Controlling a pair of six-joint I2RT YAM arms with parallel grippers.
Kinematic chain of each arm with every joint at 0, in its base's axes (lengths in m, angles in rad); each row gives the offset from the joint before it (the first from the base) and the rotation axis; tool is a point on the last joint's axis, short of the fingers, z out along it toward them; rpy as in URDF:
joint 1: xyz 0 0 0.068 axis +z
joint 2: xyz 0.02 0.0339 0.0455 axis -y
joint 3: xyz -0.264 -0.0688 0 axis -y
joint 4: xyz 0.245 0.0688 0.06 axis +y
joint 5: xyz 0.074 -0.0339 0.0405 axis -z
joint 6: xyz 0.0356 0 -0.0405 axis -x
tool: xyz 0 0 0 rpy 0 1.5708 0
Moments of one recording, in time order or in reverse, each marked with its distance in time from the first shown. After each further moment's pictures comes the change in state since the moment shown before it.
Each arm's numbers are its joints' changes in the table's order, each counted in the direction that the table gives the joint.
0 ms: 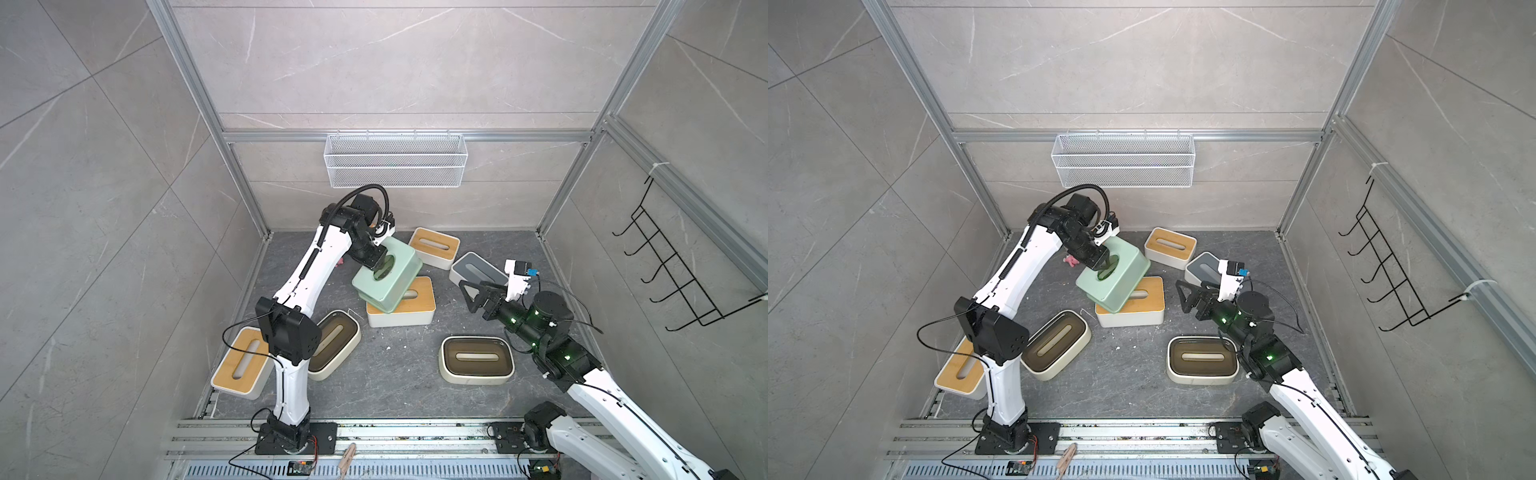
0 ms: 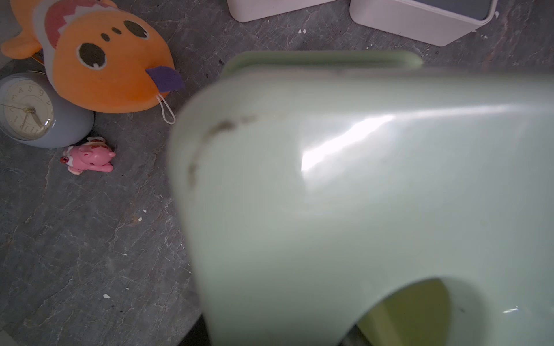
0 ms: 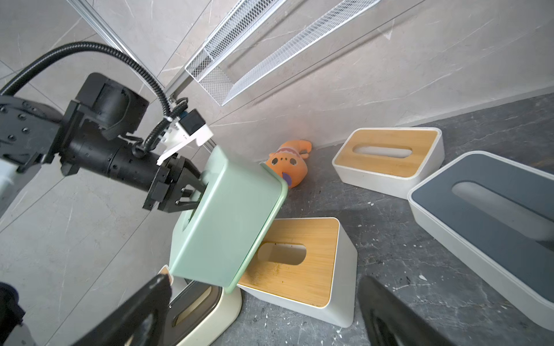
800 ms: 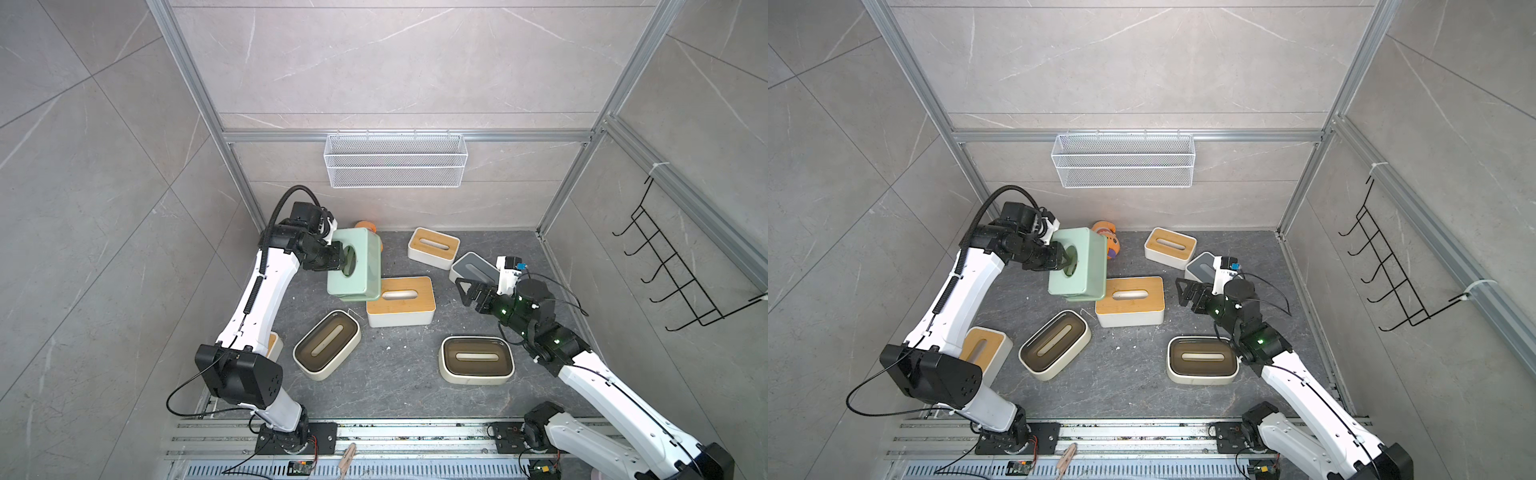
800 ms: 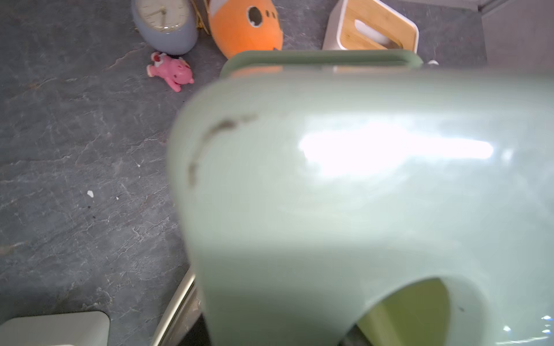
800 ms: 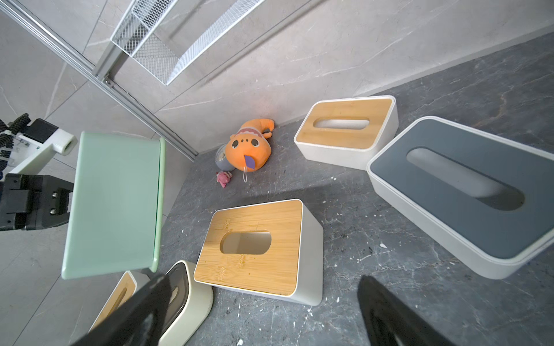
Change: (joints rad) left arm 0.236 0.430 -0.472 -0.236 0.089 0.329; right arm 0.000 -0.111 0.060 0.114 0.122 -0.019
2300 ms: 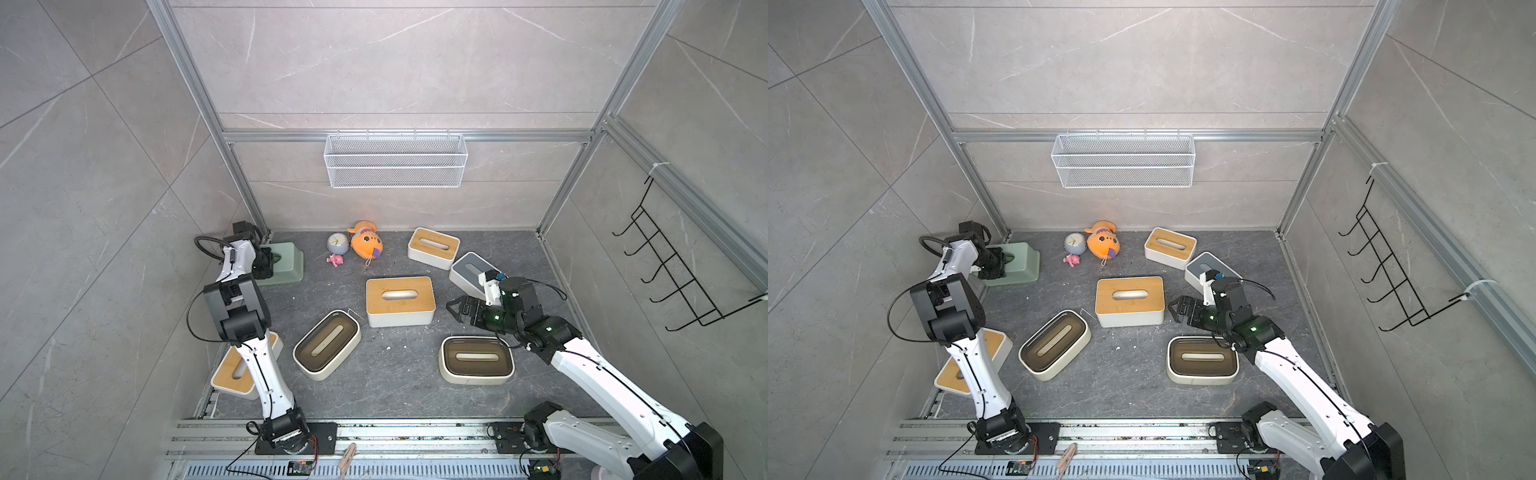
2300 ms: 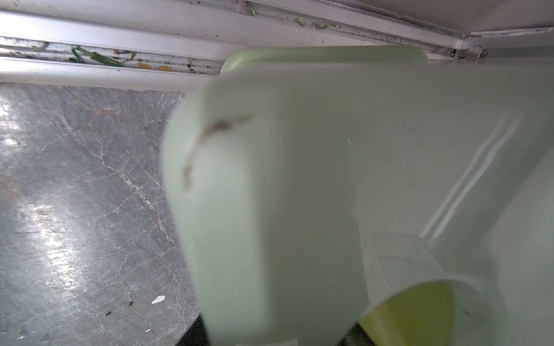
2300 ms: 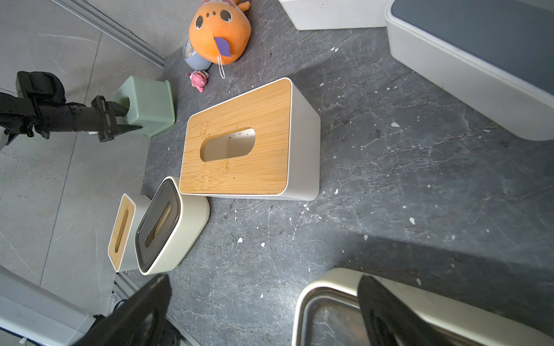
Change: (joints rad) left arm 0.554 -0.614 0.140 -0.313 -0.155 1.204; right arm -0.001 -0.128 0.101 0.352 -0.211 -0.048
